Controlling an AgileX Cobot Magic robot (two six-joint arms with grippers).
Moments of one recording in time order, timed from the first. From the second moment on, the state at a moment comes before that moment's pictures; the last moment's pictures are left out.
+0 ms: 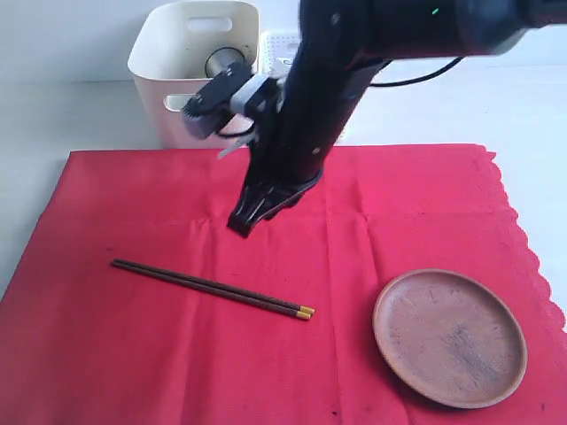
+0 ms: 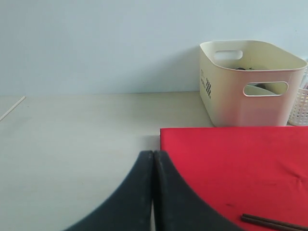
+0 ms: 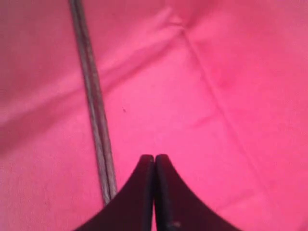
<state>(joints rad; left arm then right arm) -0.03 0.01 0.00 0.02 0.21 0.03 0.87 1.92 -1.38 0.19 0.84 -0.46</state>
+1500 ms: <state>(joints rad) -0.03 0.01 0.00 0.02 0.21 0.03 1.06 2.16 -1.39 0.02 0.65 -0.47</state>
